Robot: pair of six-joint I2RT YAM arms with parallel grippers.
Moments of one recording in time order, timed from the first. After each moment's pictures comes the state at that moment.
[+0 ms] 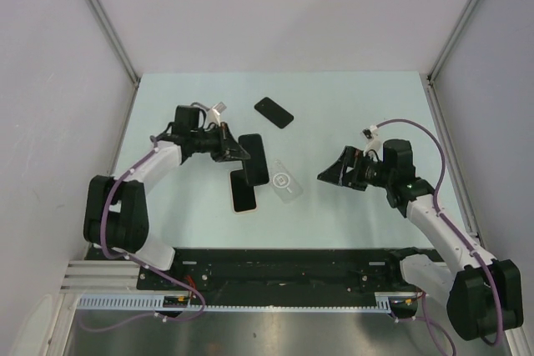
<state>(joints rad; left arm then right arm) -0.23 1.53 0.97 -0.20 0.84 -0.53 0.25 0.99 0.59 -0.12 -0.70 0.59</state>
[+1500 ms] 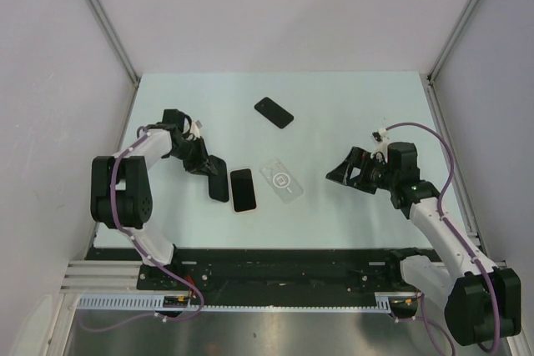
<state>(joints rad) -0.02 1.72 1.09 -0.68 0.44 -0.27 0.18 0.97 0.59 -0.26 -0.53 0.57</state>
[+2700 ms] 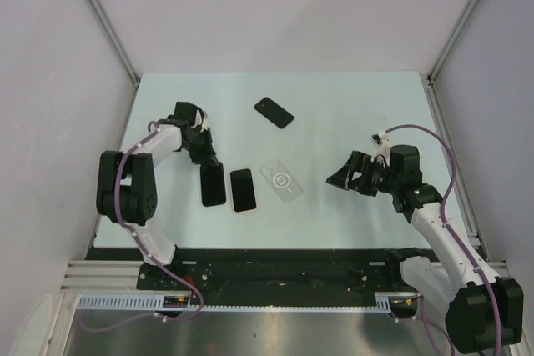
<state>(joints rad) -0.09 1.72 1.14 -0.59 0.28 -0.35 0.18 0.90 0.58 -0.30 -0.57 0.52</state>
